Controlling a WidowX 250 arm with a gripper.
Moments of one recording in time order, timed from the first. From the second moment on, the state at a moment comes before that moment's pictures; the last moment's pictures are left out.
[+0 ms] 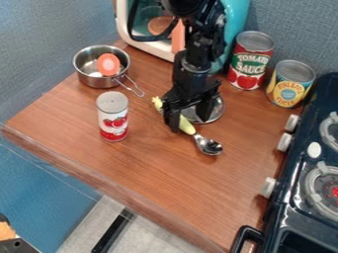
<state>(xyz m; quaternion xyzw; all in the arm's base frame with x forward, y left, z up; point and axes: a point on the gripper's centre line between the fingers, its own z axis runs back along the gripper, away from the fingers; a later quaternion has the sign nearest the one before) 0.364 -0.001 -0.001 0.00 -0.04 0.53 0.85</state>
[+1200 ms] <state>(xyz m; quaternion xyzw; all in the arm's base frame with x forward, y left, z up) 0.356 -0.014 0.060 -0.04 -0.11 0.38 0.92</state>
